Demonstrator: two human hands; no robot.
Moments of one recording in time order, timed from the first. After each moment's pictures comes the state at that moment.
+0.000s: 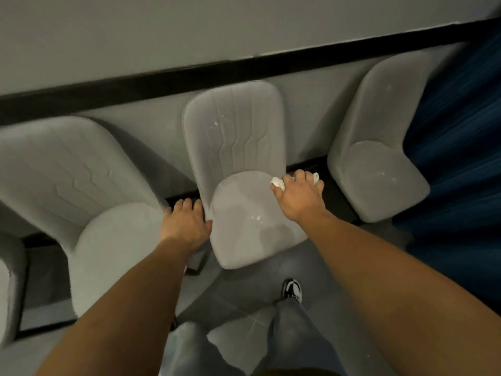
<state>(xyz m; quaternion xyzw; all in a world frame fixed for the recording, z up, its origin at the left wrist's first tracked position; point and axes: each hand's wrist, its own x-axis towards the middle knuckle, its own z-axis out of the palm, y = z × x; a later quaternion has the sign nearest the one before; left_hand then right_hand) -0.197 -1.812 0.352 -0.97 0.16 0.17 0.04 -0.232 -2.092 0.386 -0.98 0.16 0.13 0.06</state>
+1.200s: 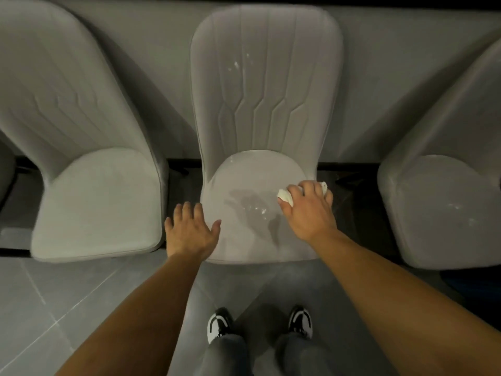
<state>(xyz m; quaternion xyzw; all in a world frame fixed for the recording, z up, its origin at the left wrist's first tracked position) -0.259 -1.901 0.154 -0.98 -0.09 0.17 -0.02 -0.211 -2.174 0.181 -0.99 -0.04 0.12 0.06</state>
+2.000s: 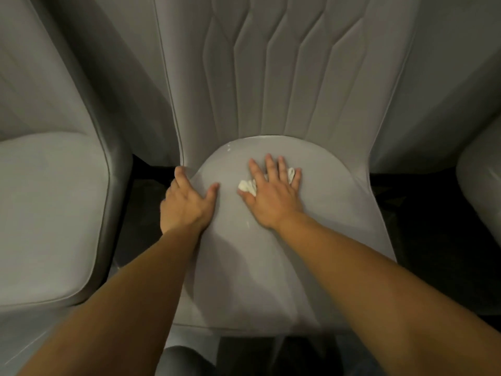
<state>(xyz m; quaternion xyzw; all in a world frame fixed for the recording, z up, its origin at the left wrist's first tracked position) -0.116 -1.891 -0.126 -0.95 -0.19 -0.04 -0.23 -0.086 -2.088 -0.130 -0.99 -0.09 0.03 0.10</state>
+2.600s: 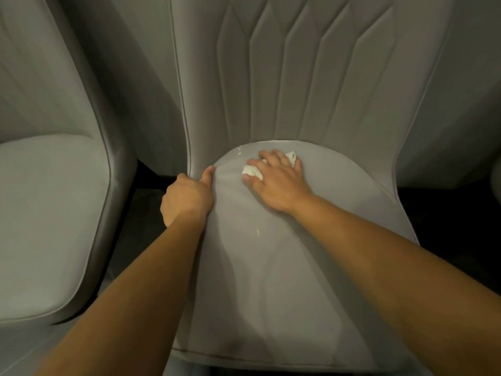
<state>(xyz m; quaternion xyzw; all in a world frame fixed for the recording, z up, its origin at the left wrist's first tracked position) -0.067 -1.883 -0.138 -0.91 -0.33 -0.04 -0.23 -0.037 -2.082 -0.119 -0.97 -0.17 0.03 0.15</state>
